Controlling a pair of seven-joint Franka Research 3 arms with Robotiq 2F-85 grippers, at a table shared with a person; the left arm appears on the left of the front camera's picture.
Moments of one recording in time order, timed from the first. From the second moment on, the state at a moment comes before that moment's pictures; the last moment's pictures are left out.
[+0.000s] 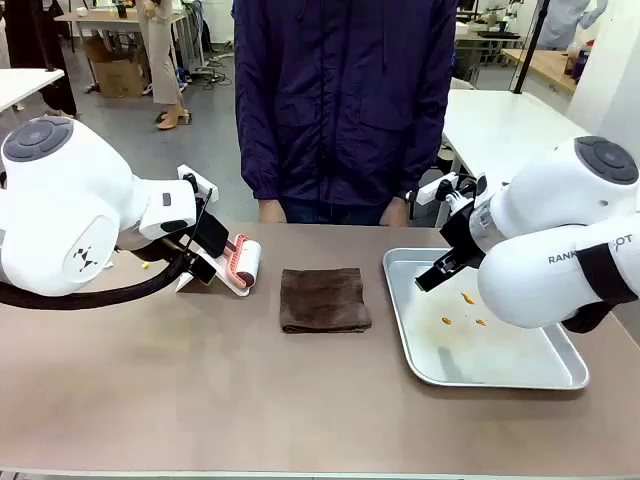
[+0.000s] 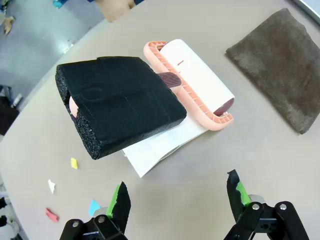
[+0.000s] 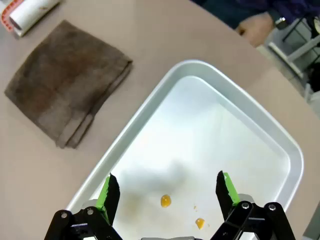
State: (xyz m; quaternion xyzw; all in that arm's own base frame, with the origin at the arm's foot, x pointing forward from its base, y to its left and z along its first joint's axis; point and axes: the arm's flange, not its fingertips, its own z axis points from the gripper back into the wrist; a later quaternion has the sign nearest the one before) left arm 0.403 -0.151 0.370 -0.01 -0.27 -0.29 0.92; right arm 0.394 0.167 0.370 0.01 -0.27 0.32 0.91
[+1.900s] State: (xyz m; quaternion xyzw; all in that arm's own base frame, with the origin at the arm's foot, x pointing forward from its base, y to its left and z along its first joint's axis) left arm 0.388 -0.152 0.373 -0.05 -0.20 -0.30 0.93; right arm 0.393 0.162 0.380 0.05 -0.19 0.22 0.95
